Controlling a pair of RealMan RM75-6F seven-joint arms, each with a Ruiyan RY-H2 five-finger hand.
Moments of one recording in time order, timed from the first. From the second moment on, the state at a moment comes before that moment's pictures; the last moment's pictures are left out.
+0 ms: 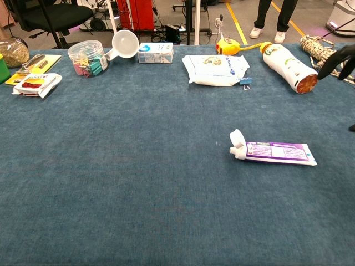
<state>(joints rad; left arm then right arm) -0.16 -0.92 -0.11 -1.97 1.39 1.43 0.22 0.33 -1.18 0.11 -1.85 -1.49 1.18 -0.19</state>
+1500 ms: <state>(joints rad) -0.12 -0.88 -0.08 -1.93 1.40 1.46 0.14 0.52 -1.57 0.10 -1.56 -1.15 1.10 -0.59</state>
